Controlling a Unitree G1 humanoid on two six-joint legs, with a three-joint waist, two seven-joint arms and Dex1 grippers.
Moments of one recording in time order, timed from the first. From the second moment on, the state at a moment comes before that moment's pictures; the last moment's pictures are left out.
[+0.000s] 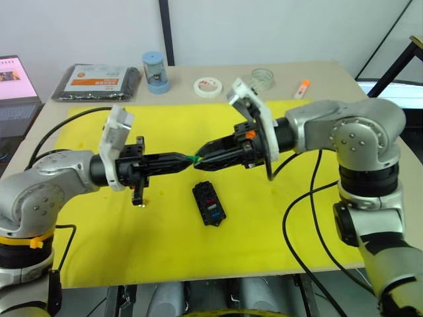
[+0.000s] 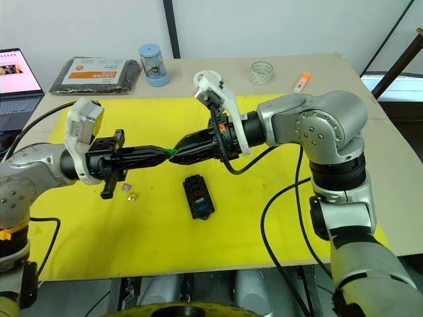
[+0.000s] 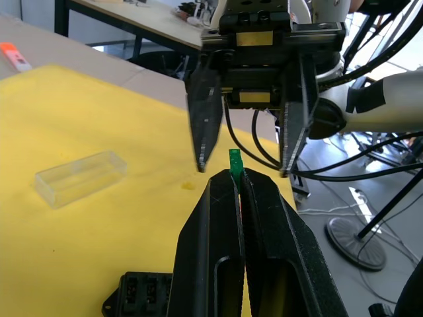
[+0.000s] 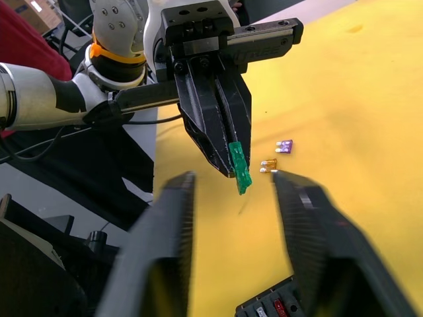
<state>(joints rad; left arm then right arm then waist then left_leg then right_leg) -0.42 0.74 0.21 -0.42 -1.04 0.95 -0.96 -1.02 -0.51 0.10 -0.24 0.85 1.41 0.93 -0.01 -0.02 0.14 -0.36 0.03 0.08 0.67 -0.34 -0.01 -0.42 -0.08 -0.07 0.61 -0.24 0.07</state>
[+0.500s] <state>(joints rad) -0.42 0.75 0.21 -0.43 -1.05 0.95 -0.95 -1.02 -0.51 0.11 -0.24 0.85 1.39 0.93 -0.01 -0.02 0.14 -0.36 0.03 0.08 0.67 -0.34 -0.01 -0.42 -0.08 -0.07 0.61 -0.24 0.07</state>
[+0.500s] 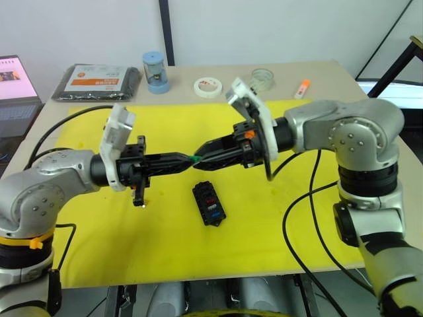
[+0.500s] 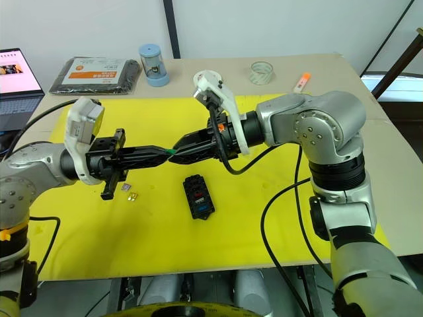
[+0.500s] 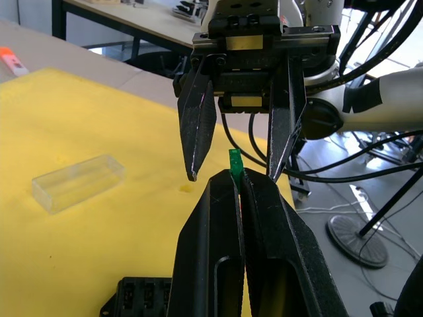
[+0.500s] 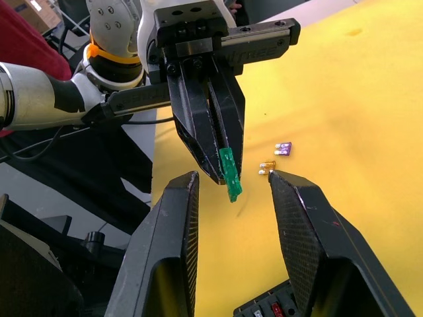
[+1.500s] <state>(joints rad) -0.41 0.76 0.20 -0.44 -1.05 0.95 -0.95 -1.02 -0.53 0.12 -0.23 0.87 1.39 0.94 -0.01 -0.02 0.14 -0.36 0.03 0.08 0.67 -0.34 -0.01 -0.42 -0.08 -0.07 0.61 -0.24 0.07</state>
